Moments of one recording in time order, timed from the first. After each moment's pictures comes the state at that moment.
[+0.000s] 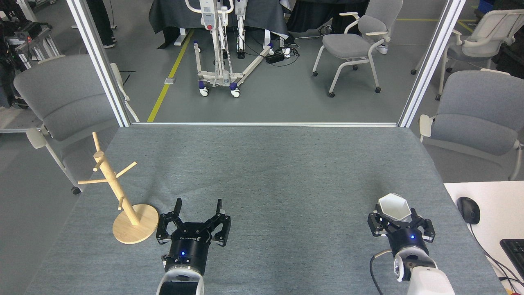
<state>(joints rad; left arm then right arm) -0.06 -0.12 -0.15 -1.61 -1.65 0.14 -0.03 -0.36 -0.11 -0.09 -0.91 1.46 0.00 -0.01</state>
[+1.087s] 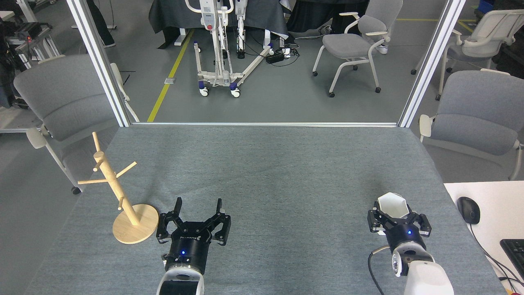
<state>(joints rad) -0.06 -0.12 -0.15 -1.61 -1.65 0.15 -0.03 -0.40 -0.12 -0.08 -0.86 1.48 -0.01 -0.02</state>
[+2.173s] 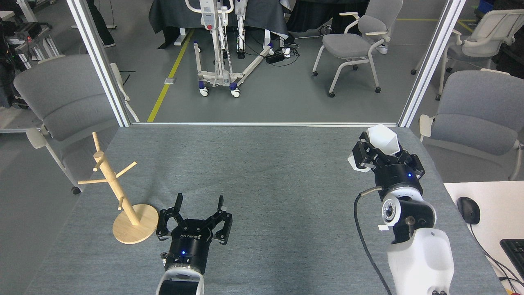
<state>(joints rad) -0.06 -0.11 -0.18 -1.64 -1.67 0.13 0.02 -0.39 0.04 -0.08 -1.61 1.32 0.09 0.45</state>
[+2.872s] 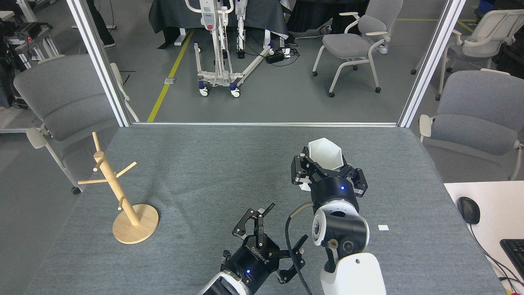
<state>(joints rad) -0.14 -0.07 -0.48 -1.60 -1.90 -0.23 0.04 -0.31 0.25 0.23 -1.79 1.66 0.39 0.69</state>
